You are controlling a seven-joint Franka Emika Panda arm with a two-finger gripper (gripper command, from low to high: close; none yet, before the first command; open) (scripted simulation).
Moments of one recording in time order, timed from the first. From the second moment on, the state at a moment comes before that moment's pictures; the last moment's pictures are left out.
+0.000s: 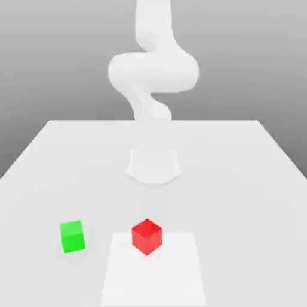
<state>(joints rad) 0.02 -0.73 -0.02 -2.36 -0.01 2.35 0.73</state>
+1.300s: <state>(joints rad) 0.05 -0.04 -0.10 -2.90 -0.01 2.86 -0.03</state>
